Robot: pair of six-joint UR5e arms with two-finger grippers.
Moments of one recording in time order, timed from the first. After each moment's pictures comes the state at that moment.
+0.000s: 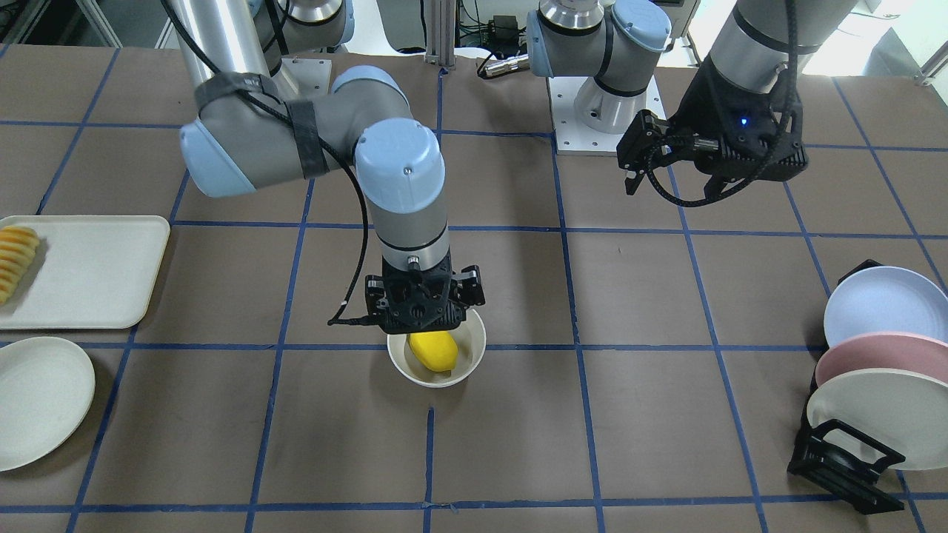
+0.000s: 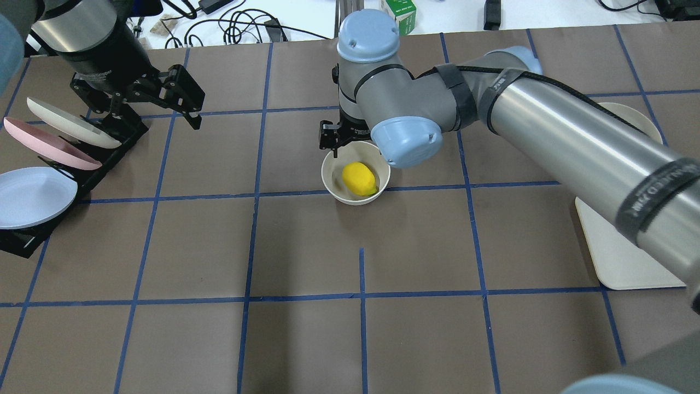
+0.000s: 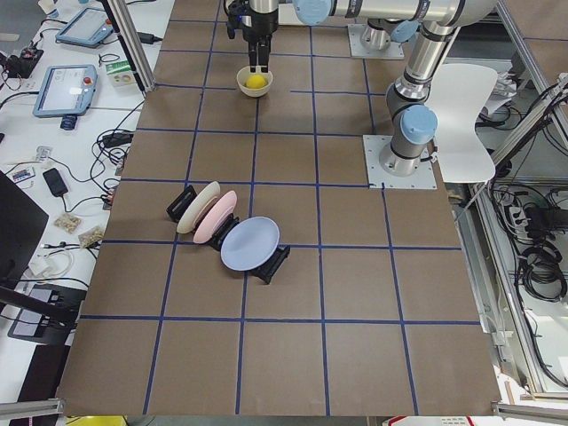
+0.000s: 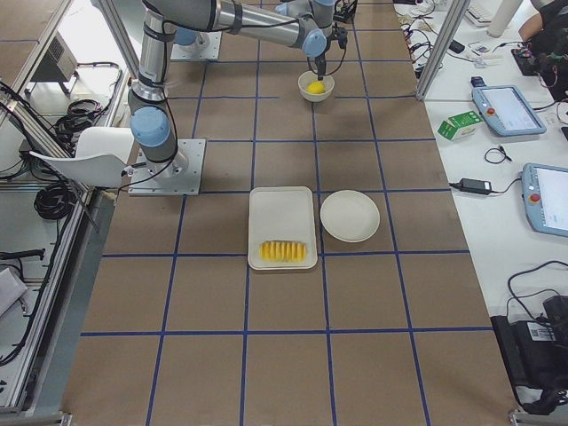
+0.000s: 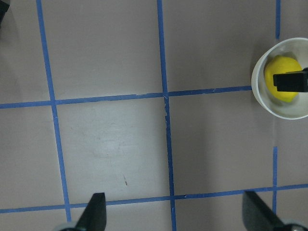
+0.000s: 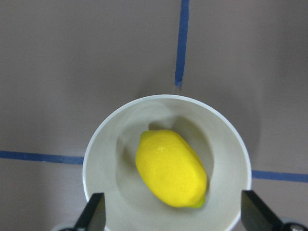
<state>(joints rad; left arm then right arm) -1.51 -1.58 -1.51 -1.63 1.55 0.12 1.93 -1.18 1.55 -2.04 -1.53 0.29</state>
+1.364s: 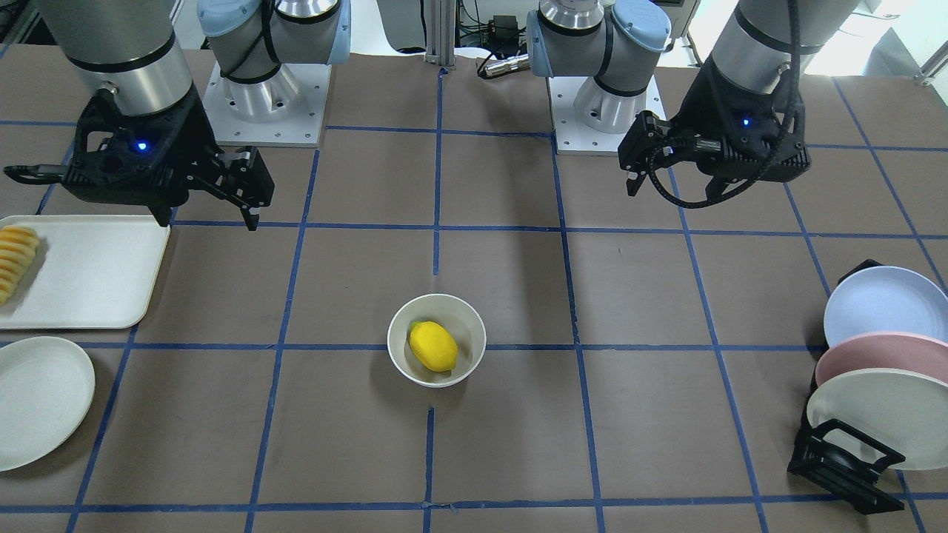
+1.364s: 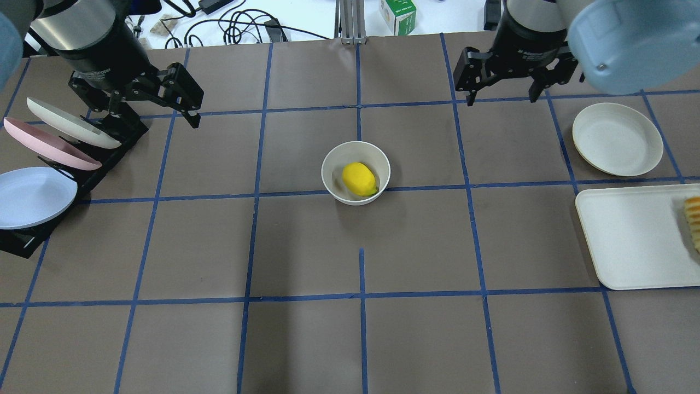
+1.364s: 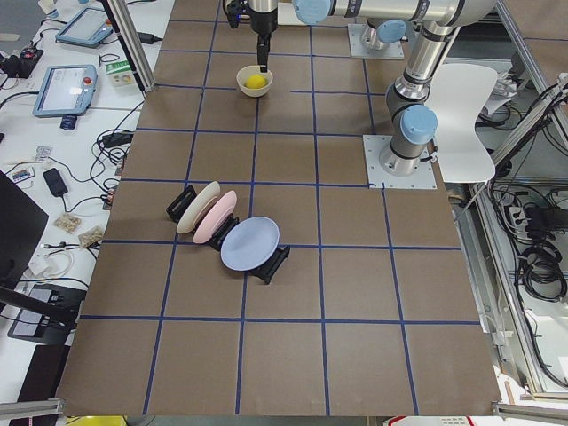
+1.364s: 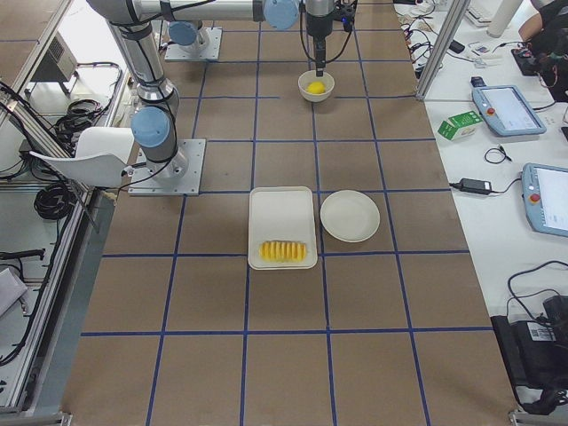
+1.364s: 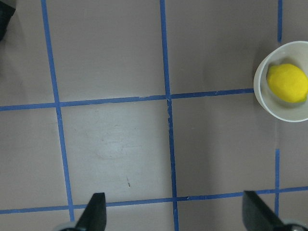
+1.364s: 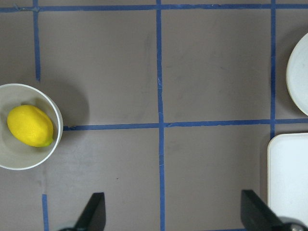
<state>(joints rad) -1.51 -1.59 -1.50 -1.63 1.55 0.12 1.58 -1.51 1.53 -1.66 -1.61 0.02</state>
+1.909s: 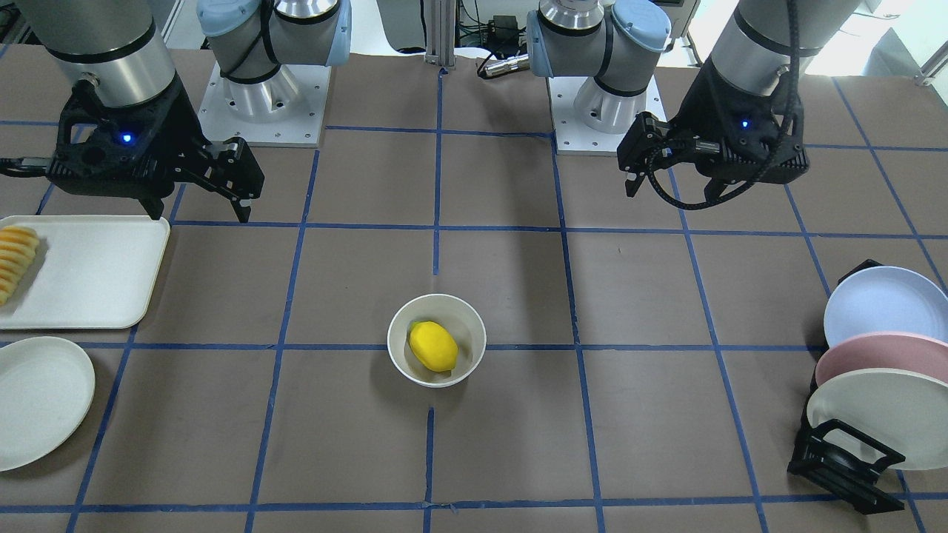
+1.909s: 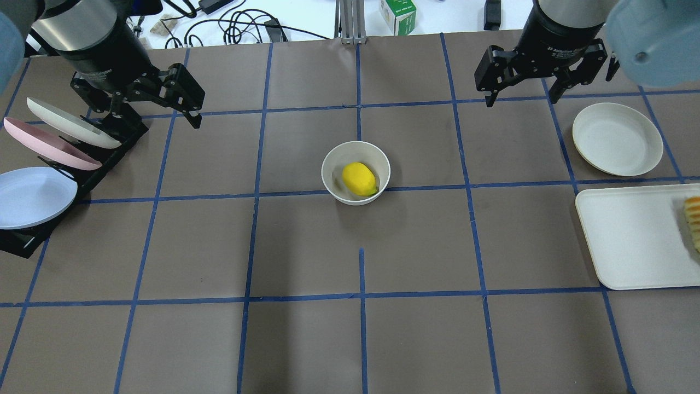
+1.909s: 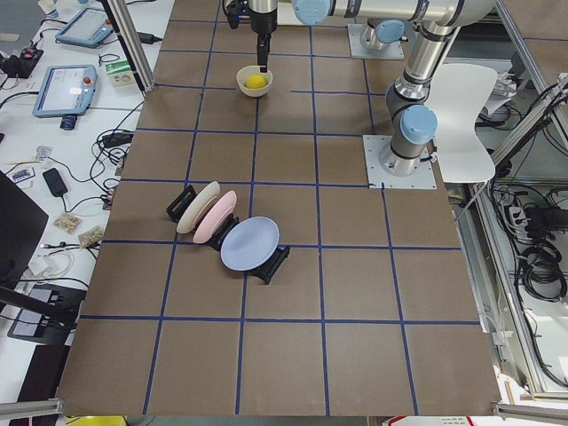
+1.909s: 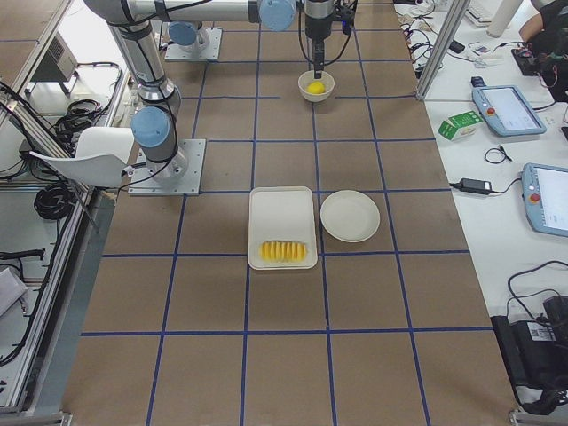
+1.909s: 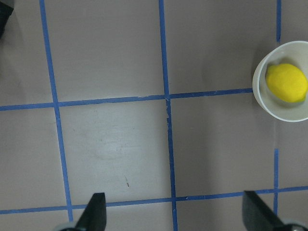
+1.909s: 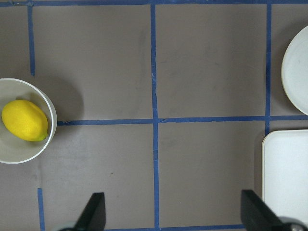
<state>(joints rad) -1.51 -1.59 -1.50 -1.63 1.54 0.12 1.57 -1.53 1.53 -1.65 -1.59 0.01</state>
